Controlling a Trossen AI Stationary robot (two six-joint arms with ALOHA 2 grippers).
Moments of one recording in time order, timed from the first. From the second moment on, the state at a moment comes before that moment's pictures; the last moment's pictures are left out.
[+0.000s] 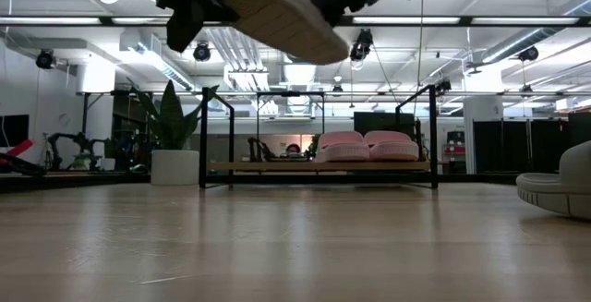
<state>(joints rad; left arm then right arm) -0.31 1.22 0.67 0.48 -1.13 1.06 -0.44 1.62 1.53 -0.58 -0.79 -0.50</state>
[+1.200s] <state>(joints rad) -0.20 1.56 0.97 0.49 -1.34 1.26 -0.02 1.61 1.53 -0.49 0.52 -0.79</state>
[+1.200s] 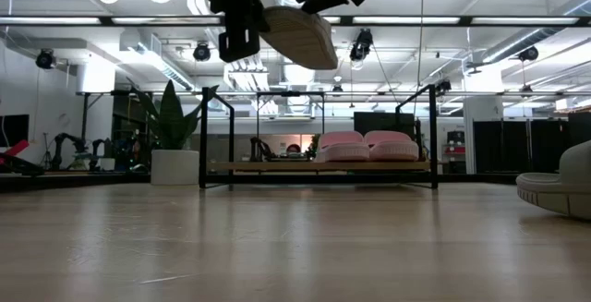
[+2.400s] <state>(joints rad) -0.20 1.56 0.98 0.49 -1.33 1.30 -0.04 1.72 1.53 -0.34 0.83 -0.97</state>
